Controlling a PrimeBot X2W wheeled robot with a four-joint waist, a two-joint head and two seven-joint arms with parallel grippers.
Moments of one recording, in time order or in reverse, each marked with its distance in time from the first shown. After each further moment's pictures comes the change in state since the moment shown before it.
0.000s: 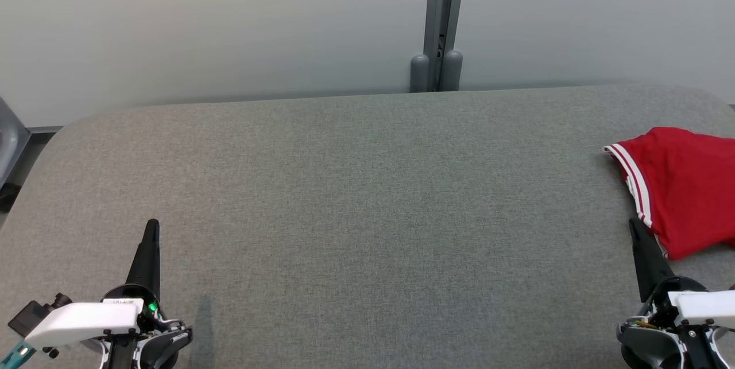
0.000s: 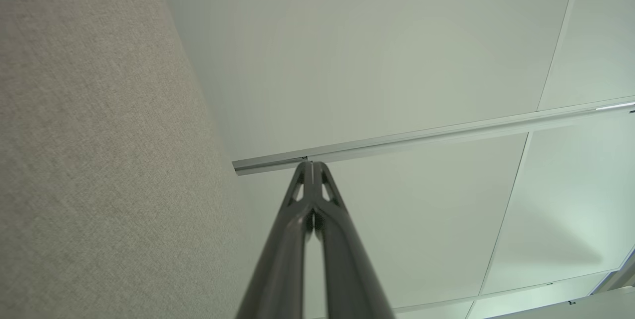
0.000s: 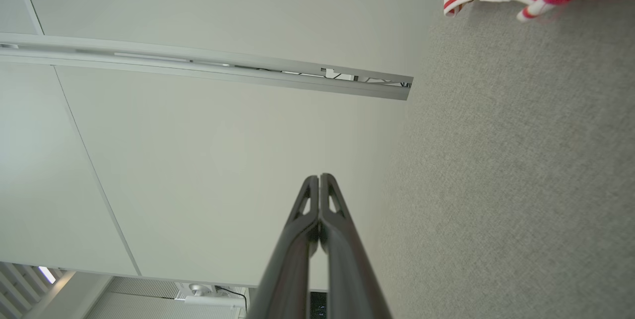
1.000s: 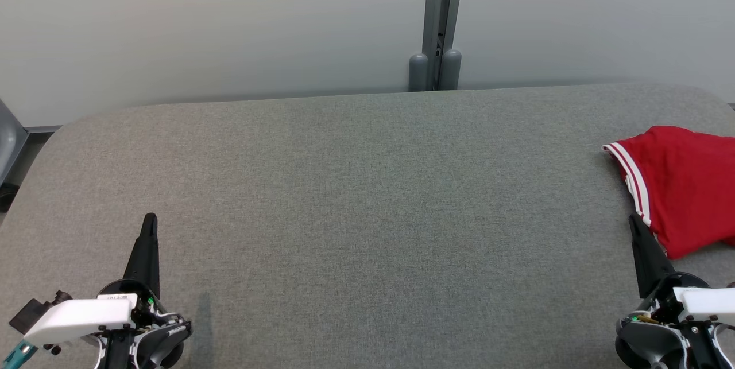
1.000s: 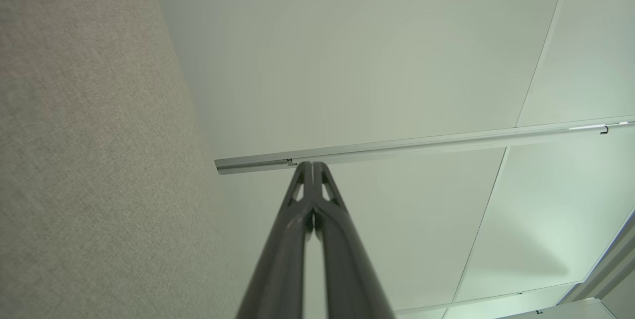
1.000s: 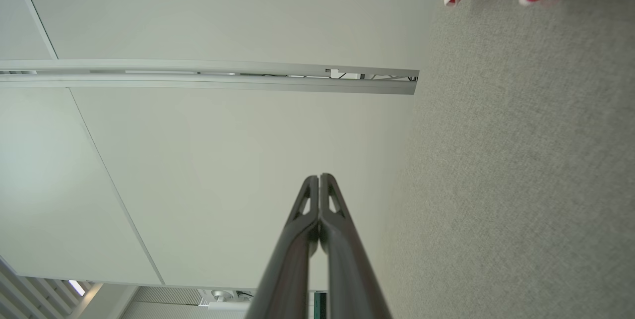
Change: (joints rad) left arm -0.017 -0.012 0.017 0.007 -0.068 -0.009 0.017; right arm -0.014 0.000 -0.002 0.013 0.083 0.000 0.012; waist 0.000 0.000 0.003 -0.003
